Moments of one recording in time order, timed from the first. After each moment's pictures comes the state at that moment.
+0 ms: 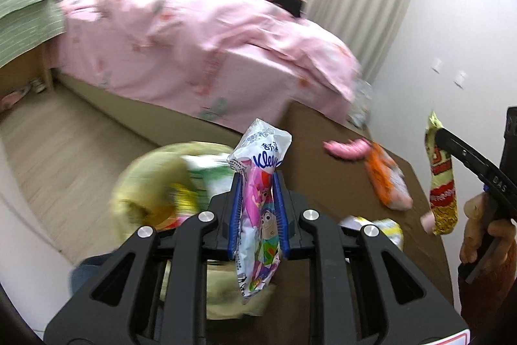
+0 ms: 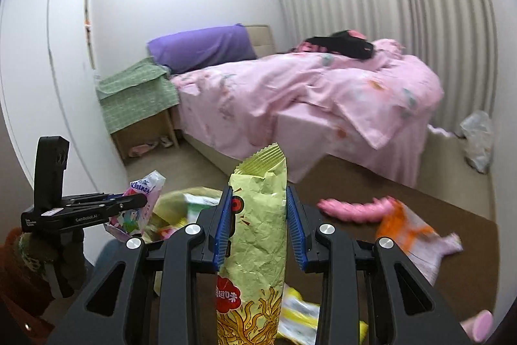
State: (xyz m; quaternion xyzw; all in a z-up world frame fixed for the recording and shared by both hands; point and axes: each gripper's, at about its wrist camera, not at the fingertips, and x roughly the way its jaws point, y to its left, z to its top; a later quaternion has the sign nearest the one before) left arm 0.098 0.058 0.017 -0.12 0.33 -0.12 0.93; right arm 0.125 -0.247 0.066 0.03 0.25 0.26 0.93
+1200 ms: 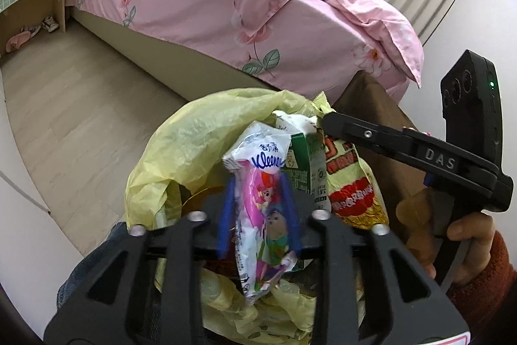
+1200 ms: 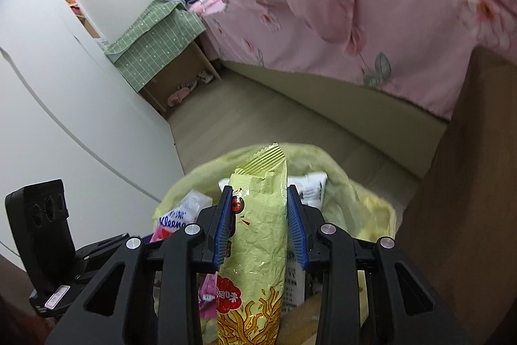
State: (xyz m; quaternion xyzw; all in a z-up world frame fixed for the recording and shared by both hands) left arm 0.172 0.115 -0.095 -0.17 0.42 -0.10 0.89; right arm 0.268 -0.077 -0.075 0.10 0.45 0.33 0.82
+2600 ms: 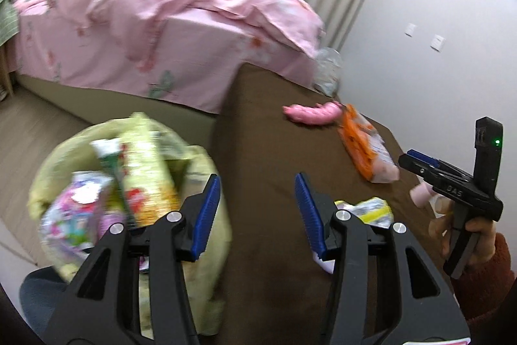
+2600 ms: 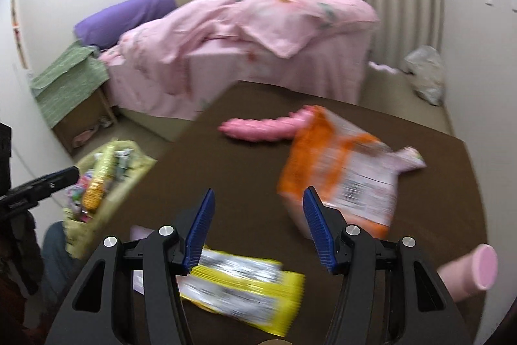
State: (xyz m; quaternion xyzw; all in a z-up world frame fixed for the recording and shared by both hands) left arm 0.139 -0.044 -0.030 -0.08 0.37 -0.23 0.90; right arm 0.123 -0.361 -0.026 0.05 0.35 0.06 0.93
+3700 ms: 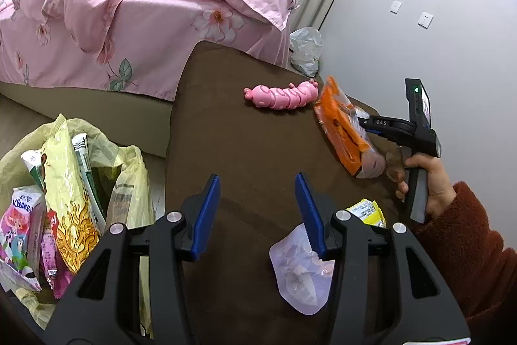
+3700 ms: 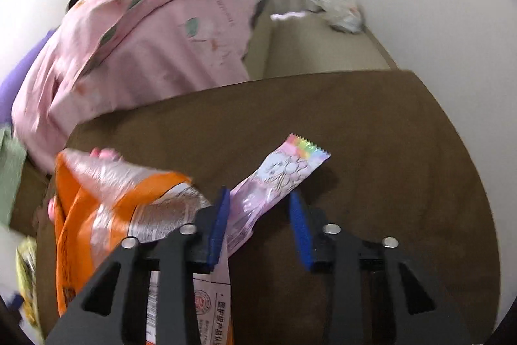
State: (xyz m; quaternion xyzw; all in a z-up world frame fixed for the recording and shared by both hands) left arm 0.168 -0.101 -0.055 -0.06 0.39 -0.27 0.88; right arm 0.245 -0.482 -0.109 0.17 0.42 -0.07 0.89
